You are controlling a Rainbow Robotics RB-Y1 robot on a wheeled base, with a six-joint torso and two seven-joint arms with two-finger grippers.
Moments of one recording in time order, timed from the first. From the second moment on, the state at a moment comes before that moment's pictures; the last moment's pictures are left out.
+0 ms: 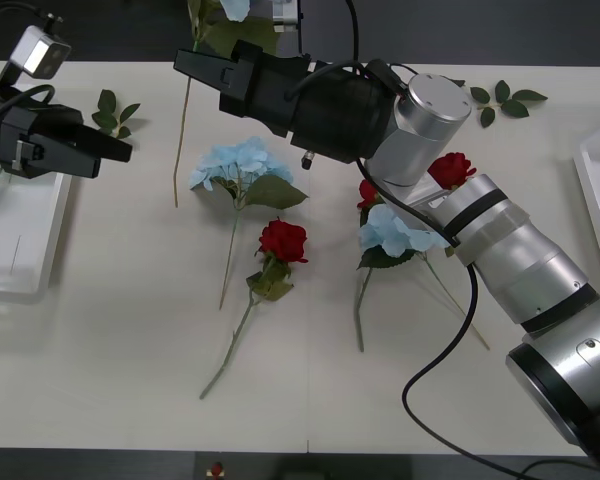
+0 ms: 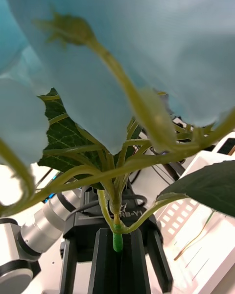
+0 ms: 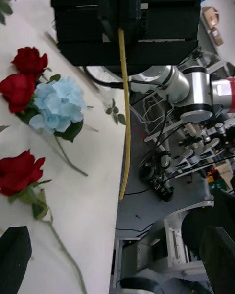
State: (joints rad) right arm -0.83 -0.23 0.40 -1.20 -2.28 0.79 2.47; left arm -0.85 0.82 -0.12 -0.85 2.04 1.88 -2.46
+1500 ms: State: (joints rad) right arm -0.83 -0.23 0.40 -1.20 -2.31 0.80 2.47; left arm -0.85 0.62 -0.12 -0.86 2.07 1.87 -2.39
